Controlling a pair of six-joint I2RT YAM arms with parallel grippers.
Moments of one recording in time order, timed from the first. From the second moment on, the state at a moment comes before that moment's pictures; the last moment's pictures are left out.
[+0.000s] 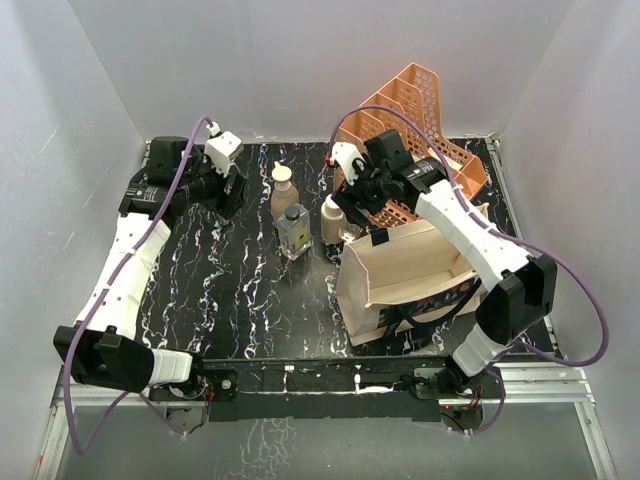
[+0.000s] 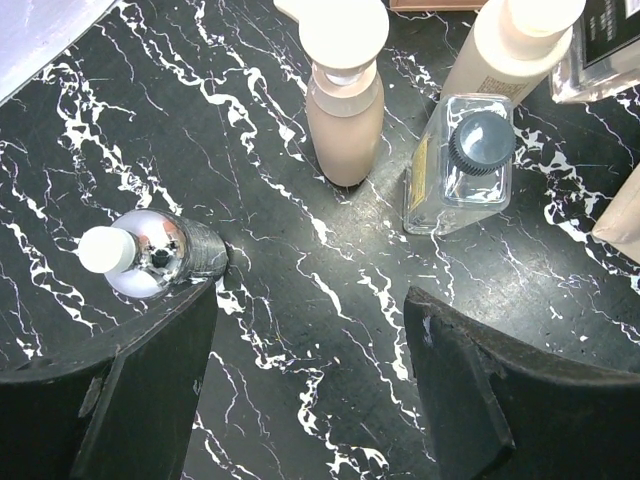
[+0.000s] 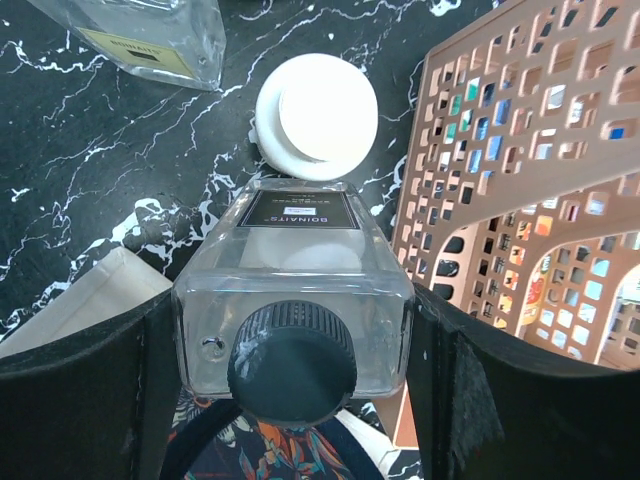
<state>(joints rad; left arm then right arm) -0.16 1.32 1.41 -0.75 0.37 0.39 0.52 1.63 1.63 -0.85 -0.19 -0.45</state>
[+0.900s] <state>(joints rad) -0.16 1.37 1.37 -0.65 0.47 0.36 0.52 1.47 1.83 -0.94 -0.24 -0.47</state>
